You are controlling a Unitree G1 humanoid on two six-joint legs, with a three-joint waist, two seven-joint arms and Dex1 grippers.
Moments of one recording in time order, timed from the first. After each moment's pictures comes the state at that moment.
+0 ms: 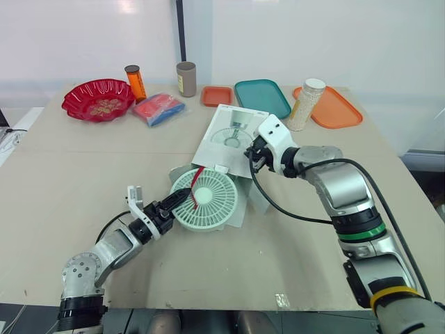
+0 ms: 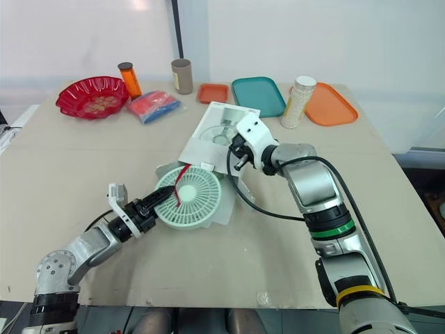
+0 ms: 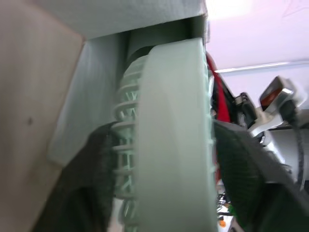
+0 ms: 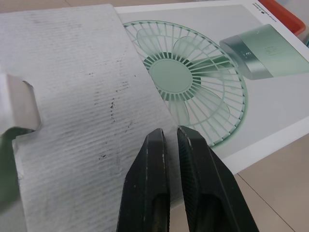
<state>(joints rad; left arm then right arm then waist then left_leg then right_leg) -0.15 0.25 0.24 -0.07 -1.66 0.92 -0.03 -0.81 -0.49 0.22 -0.01 0.08 0.81 0.65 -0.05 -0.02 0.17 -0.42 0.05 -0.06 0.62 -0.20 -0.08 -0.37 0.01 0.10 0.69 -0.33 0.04</state>
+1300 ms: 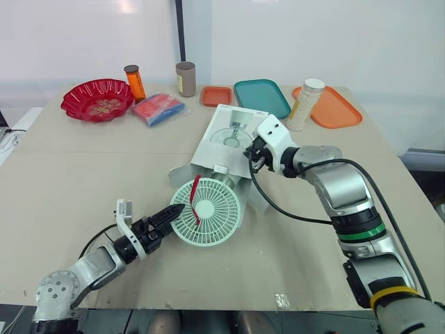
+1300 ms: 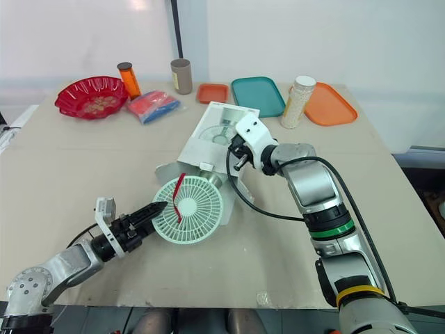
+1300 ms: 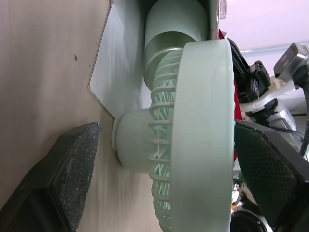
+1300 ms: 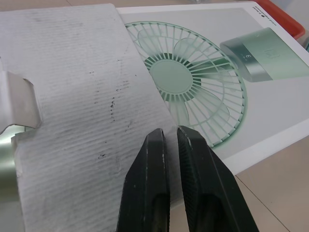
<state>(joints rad) 0.03 0.43 0.24 -0.18 -1.74 0.96 -0.07 -0.81 -0.49 0.22 0.00 0.07 0.79 0.66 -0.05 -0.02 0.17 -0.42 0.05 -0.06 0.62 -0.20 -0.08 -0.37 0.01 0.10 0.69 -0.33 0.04</state>
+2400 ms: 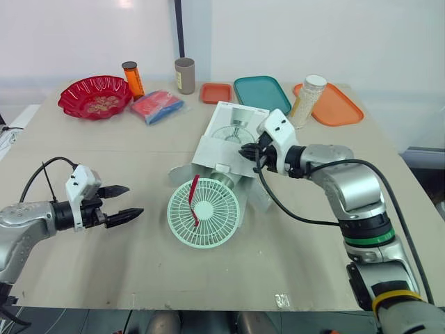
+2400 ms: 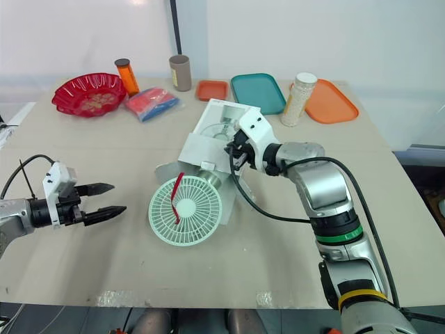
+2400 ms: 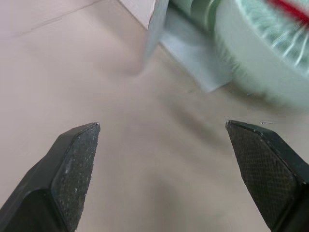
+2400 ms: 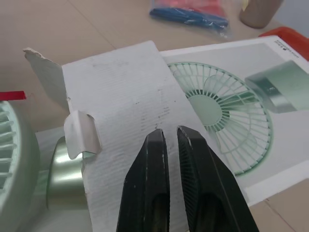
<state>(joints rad) -0.15 0.93 0.08 0.04 -0.49 0.17 -1.01 -0.76 -0.52 0.13 -0.14 0.22 0.80 0.74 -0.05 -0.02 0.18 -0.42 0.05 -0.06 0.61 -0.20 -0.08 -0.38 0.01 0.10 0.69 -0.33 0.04</state>
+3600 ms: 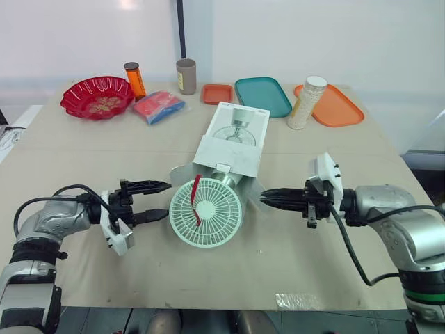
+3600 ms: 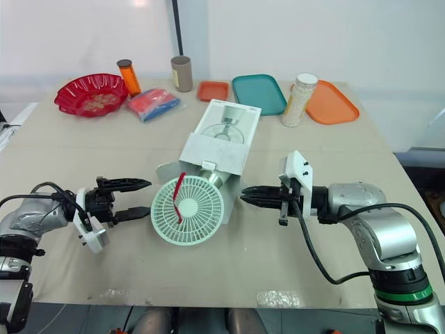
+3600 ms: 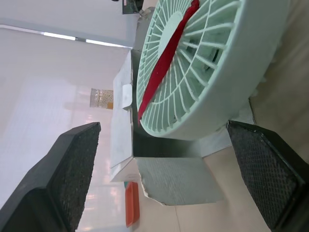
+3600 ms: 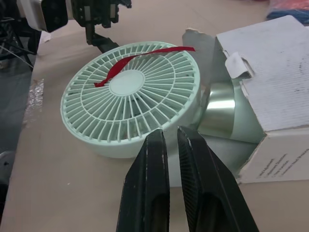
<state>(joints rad) -0.56 0.68 0.08 0.69 0.52 -1.60 -0.57 -0.32 -0.79 -0.08 -0.36 0.57 0.62 1.11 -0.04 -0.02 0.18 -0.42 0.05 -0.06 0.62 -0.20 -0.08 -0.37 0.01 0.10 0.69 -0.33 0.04</state>
